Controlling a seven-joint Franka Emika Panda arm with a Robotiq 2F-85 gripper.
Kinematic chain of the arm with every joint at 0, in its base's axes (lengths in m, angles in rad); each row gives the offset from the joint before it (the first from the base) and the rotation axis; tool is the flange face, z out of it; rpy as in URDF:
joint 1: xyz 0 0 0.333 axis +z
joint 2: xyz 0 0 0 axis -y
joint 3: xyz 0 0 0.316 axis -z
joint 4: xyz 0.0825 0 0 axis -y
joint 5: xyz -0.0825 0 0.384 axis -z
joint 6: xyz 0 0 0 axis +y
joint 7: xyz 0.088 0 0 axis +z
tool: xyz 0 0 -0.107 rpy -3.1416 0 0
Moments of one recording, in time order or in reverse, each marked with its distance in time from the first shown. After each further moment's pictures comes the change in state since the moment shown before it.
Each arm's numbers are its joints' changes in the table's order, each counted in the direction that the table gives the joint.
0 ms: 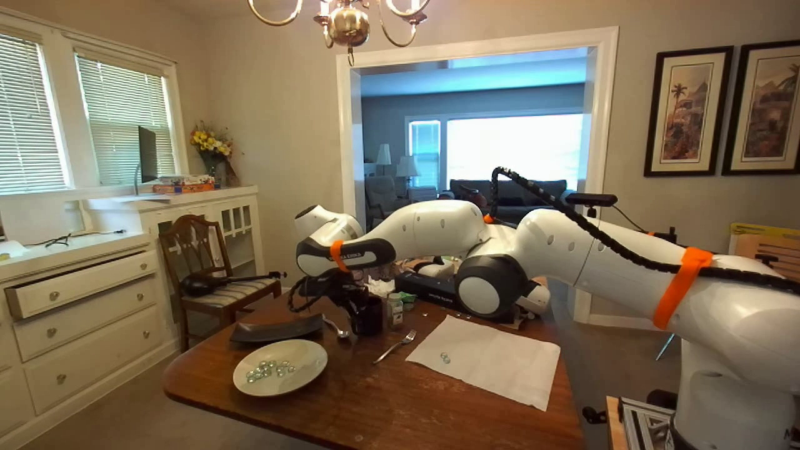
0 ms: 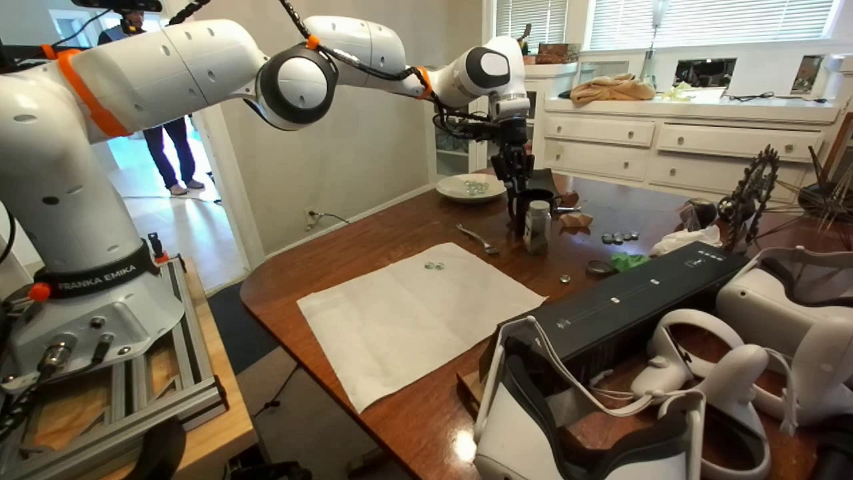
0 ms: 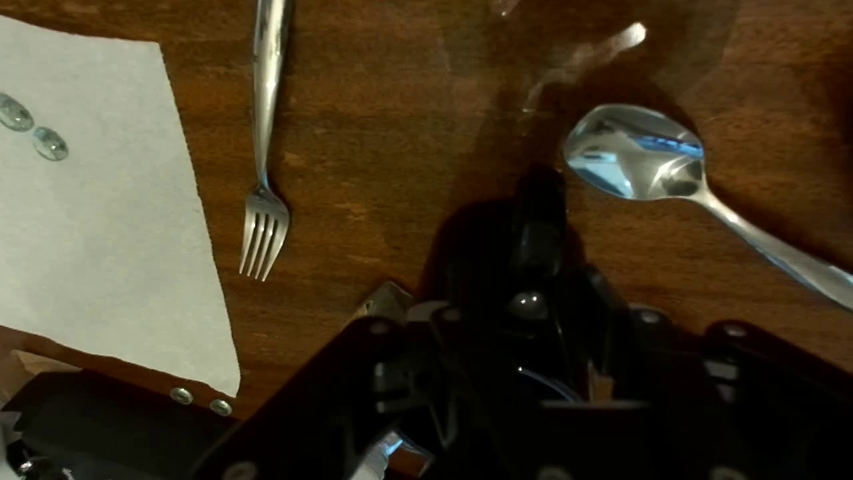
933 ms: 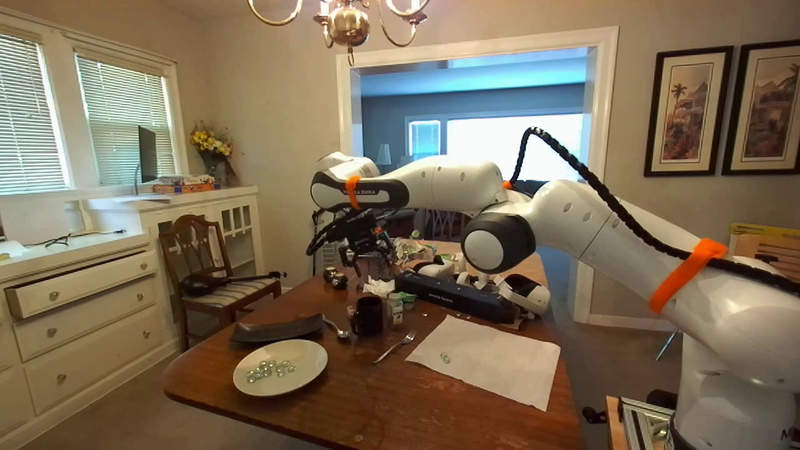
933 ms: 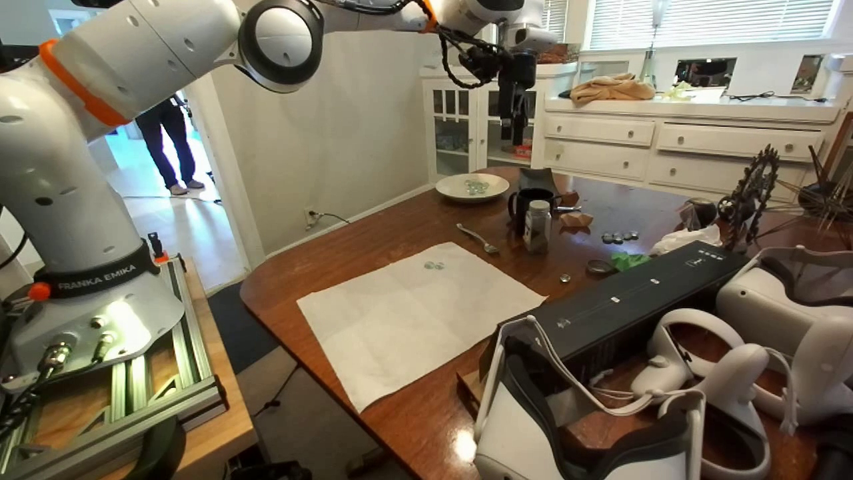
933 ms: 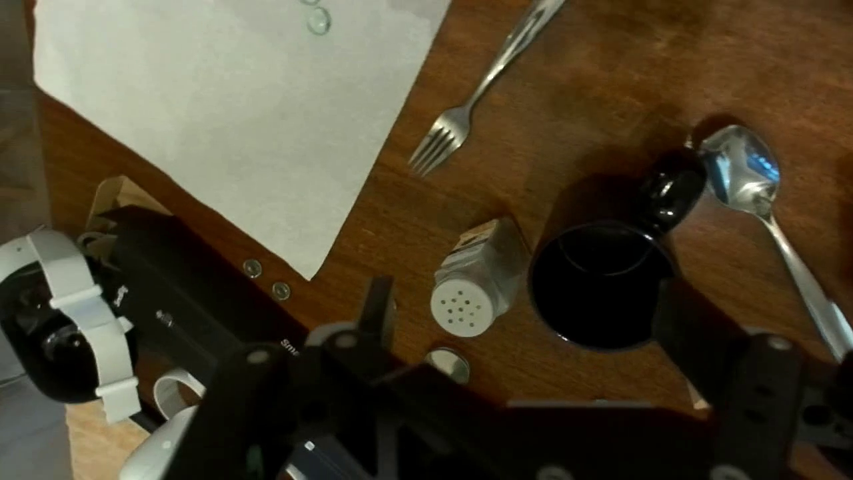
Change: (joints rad) arm -0.086 0.199 -0.057 -0.002 -0.041 0.284 0.524
